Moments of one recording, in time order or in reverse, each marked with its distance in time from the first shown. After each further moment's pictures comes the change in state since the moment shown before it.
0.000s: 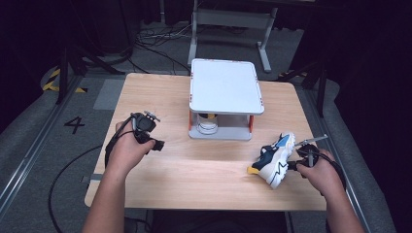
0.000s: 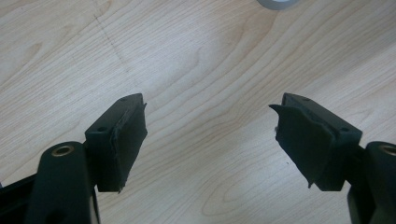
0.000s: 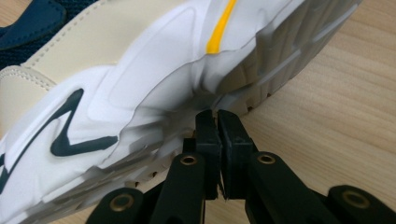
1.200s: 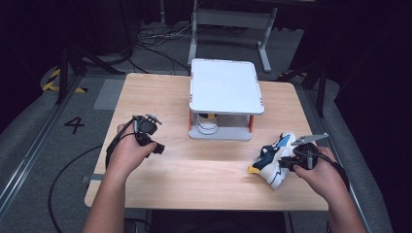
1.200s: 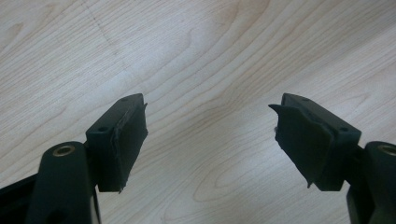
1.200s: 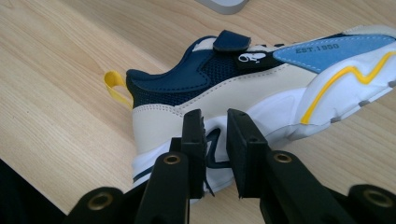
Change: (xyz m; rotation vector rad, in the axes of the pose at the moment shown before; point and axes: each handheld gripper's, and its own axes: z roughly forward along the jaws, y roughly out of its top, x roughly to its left) left arm -0.005 -0.002 0.003 0.061 -0.011 -0.002; right arm 0.047 0.012 -0.043 -0.099 0.003 -0.150
